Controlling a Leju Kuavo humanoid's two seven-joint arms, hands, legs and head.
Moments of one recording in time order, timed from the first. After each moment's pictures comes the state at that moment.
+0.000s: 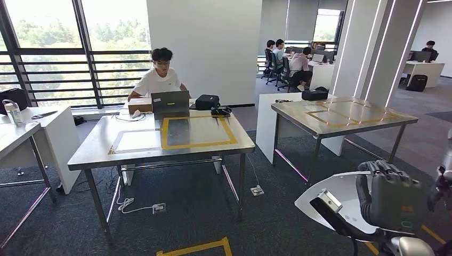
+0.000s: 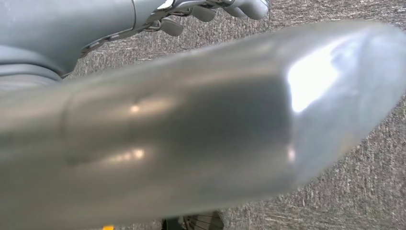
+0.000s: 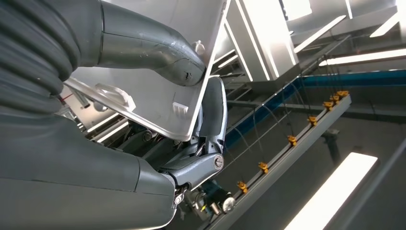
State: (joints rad) left arm -0.09 -0.17 1.20 -0.19 -0.91 0.15 -0.59; right arm -0.47 -0.21 0.21 -1.41 1.41 -0.36 -0.21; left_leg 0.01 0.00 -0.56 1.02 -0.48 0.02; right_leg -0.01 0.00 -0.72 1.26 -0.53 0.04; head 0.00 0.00
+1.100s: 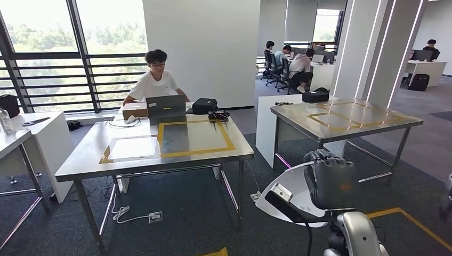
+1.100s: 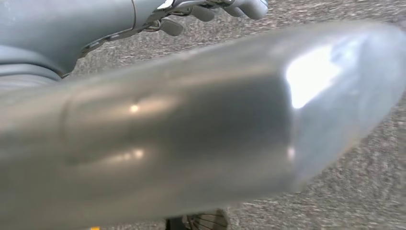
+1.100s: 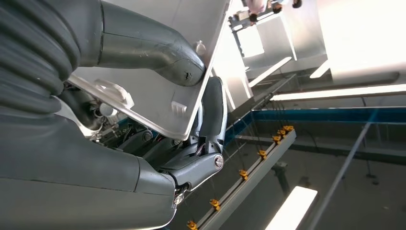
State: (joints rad) left arm -0.09 -0.17 1.20 -0.19 -0.95 0.13 -0.58; right arm -0.65 -0.10 0.39 -1.19 1.39 -0.32 -0.27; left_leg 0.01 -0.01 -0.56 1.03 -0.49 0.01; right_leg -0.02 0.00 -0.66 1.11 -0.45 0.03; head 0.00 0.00
